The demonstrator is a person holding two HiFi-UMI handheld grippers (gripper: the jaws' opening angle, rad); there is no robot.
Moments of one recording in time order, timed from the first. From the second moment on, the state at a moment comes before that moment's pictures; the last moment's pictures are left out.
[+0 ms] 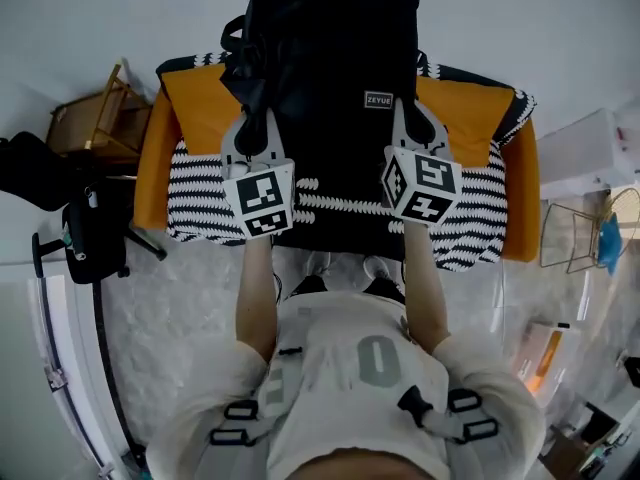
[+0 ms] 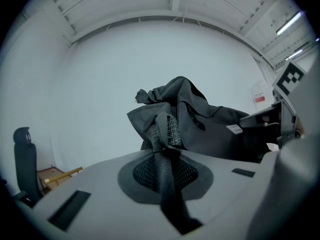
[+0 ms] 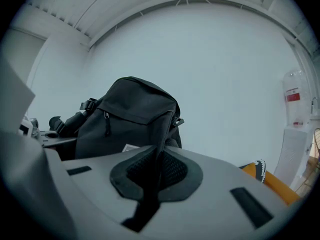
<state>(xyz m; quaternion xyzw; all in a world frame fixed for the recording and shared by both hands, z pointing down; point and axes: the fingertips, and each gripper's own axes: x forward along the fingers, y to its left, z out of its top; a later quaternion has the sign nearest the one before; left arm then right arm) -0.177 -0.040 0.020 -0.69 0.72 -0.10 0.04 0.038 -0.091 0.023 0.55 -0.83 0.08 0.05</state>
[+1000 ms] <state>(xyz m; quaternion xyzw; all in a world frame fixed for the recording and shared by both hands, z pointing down) -0.140 0.068 -0.058 -0.70 0.71 -0.02 0.13 0.075 0.017 -0.049 0.55 -0.83 0.01 -0.04</state>
